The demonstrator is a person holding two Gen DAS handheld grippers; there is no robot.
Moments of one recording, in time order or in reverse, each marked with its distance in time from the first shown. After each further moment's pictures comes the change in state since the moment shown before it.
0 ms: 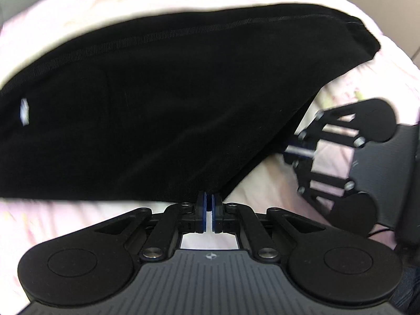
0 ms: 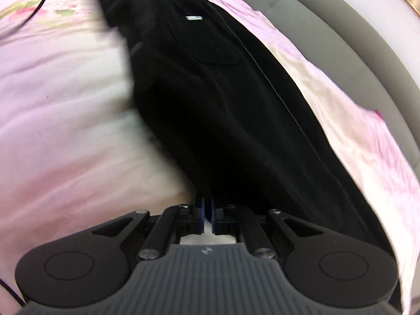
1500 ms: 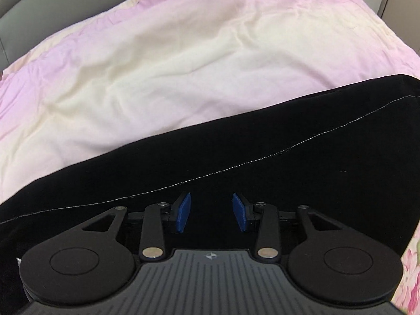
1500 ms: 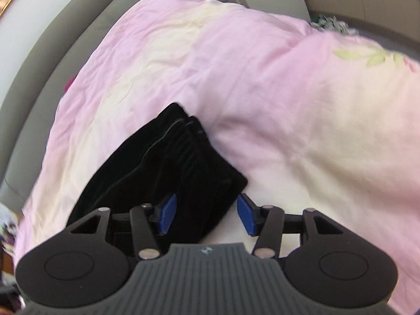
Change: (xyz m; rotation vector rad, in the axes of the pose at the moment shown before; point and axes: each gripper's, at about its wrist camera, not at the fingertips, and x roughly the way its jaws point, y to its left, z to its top) left arm 0.073 0.000 0.208 -0.014 -0.092 0.167; right arm -0.079 -0.393 -0.378 1.734 -0.020 -0.159
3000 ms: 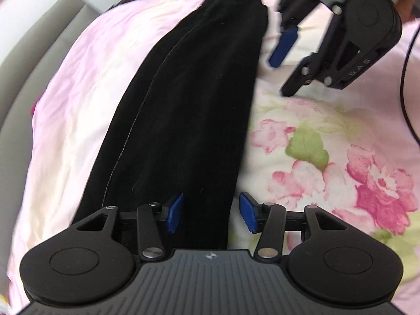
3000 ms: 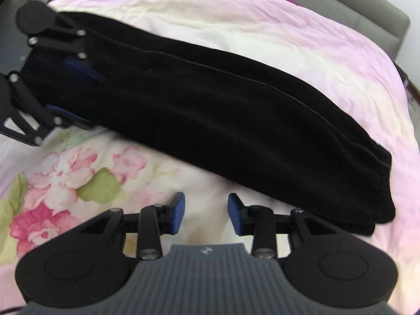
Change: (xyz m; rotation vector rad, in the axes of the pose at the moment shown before) left arm -0.044 -0.233 -0.120 0.895 -0.265 0.034; right arm 0.003 0.143 -0.203 -1.306 0.117 0.049
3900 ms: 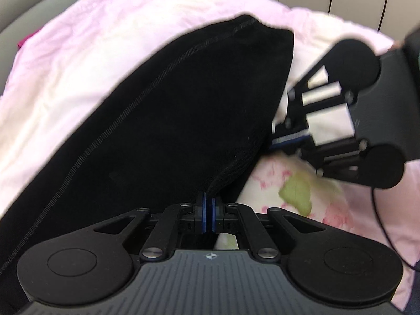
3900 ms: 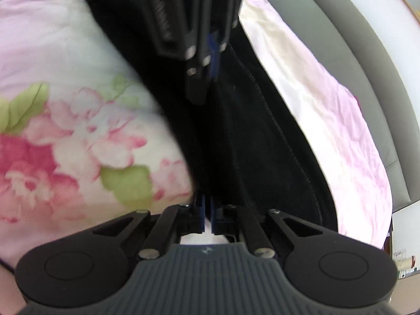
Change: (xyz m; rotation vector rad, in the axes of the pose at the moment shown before) left arm 0.011 0.065 0.001 -0.374 0.007 -0.281; right arm 0.012 0.075 0.010 -0.678 -0.036 -0.093
